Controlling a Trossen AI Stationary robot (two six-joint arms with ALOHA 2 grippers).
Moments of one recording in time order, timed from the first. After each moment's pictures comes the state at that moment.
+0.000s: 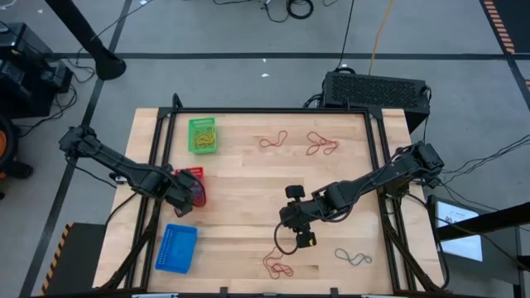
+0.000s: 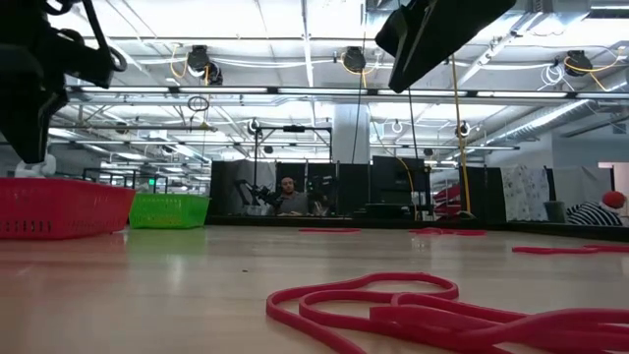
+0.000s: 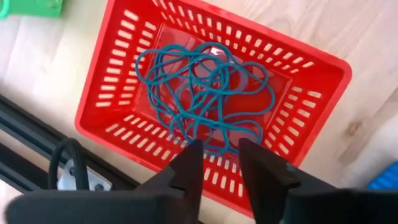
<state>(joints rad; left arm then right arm) -0.44 1.07 0.73 -1.22 -0.19 -0.96 0.38 1.69 1.32 -0.64 0.11 0.17</state>
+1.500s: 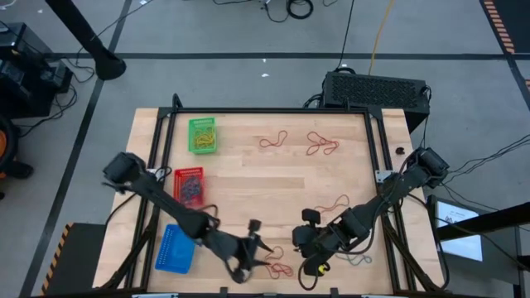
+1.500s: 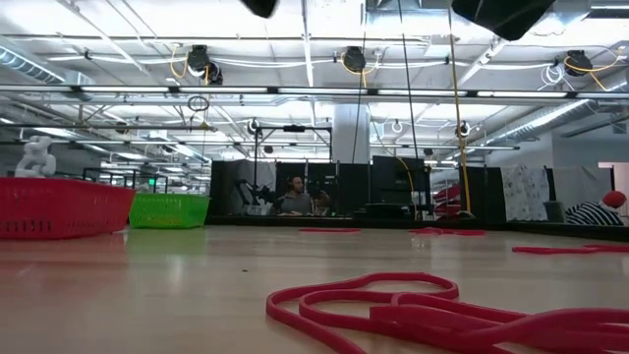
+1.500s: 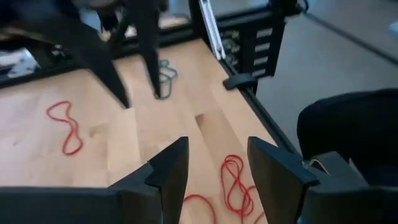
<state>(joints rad) -0.59 1.80 1.10 0.28 -0.27 -0.02 0.62 1.69 1.32 -0.60 0.23 0.65</state>
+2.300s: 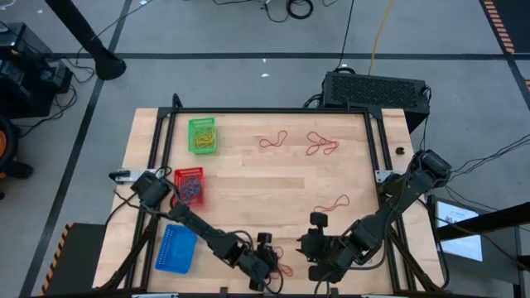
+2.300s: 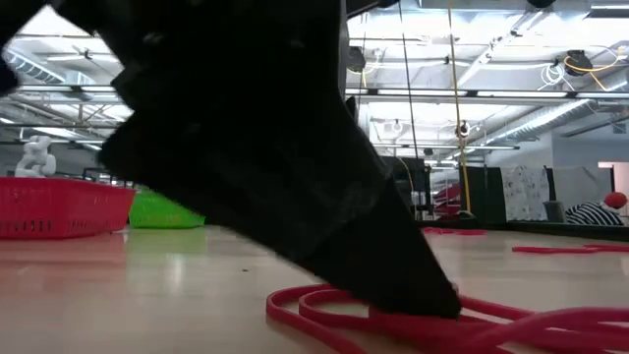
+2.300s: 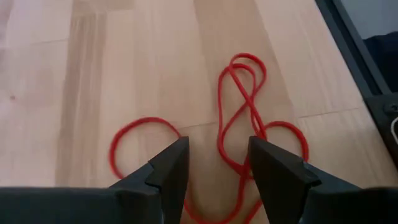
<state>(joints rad) -0.59 2.21 1.43 -0.06 -0.26 -0.31 0.74 1.69 1.32 -0.62 0.53 0.68</state>
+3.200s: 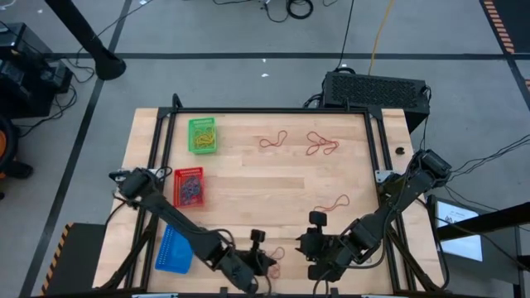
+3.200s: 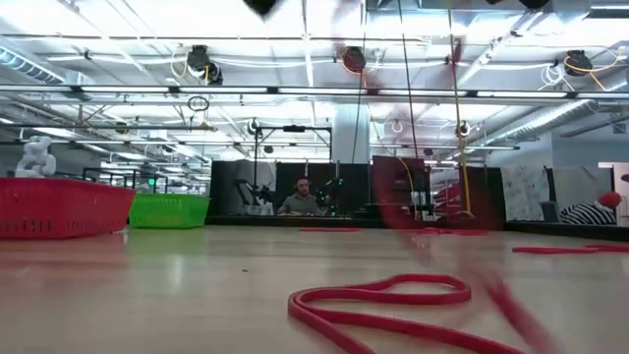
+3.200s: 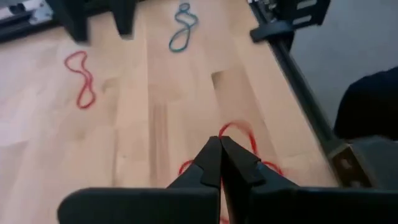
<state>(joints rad) -0.66 2.00 1.43 -0.15 -0.47 -0.17 0.73 1.69 1.32 -0.62 0.52 0.66</state>
